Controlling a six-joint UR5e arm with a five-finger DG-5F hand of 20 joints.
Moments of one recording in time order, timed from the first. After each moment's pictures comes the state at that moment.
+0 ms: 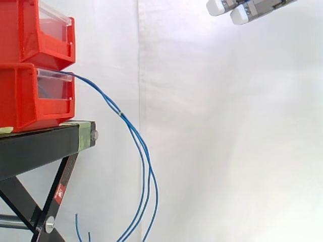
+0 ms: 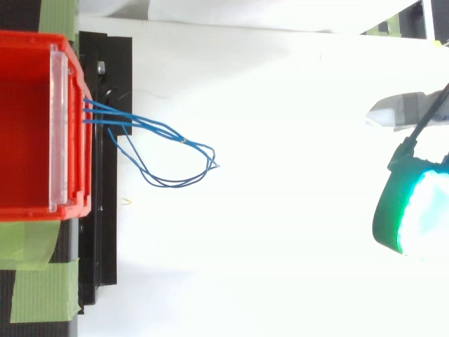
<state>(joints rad) 0.12 -1.54 -1.66 -3.24 -1.52 -0.09</state>
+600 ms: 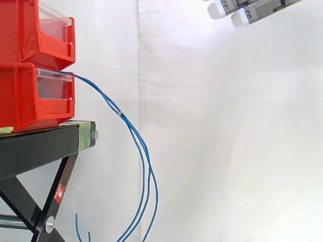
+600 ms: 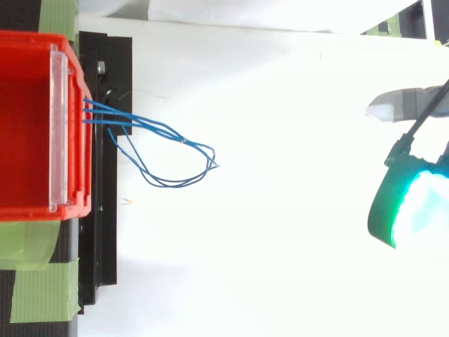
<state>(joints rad) 0.12 -1.54 -1.66 -3.24 -1.52 -0.15</state>
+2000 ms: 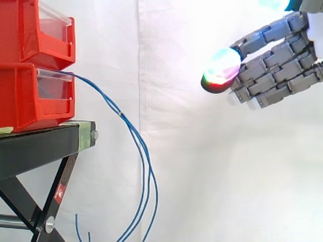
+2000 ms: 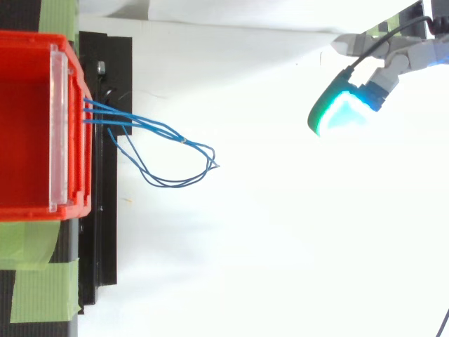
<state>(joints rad) 0.14 -1.54 -1.91 -3.03 -1.27 -0.36</state>
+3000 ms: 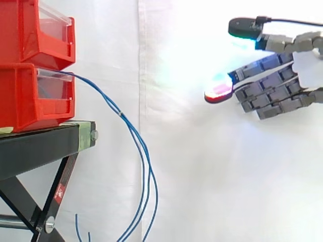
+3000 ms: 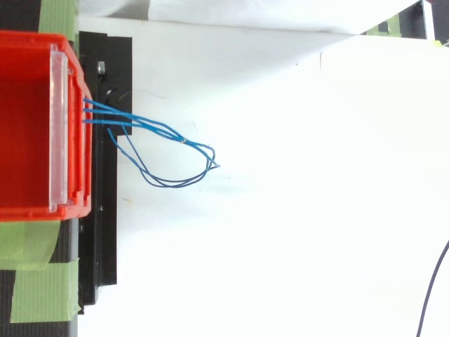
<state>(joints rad) 0.20 -1.66 -1.99 -2.66 -0.69 -0.35</state>
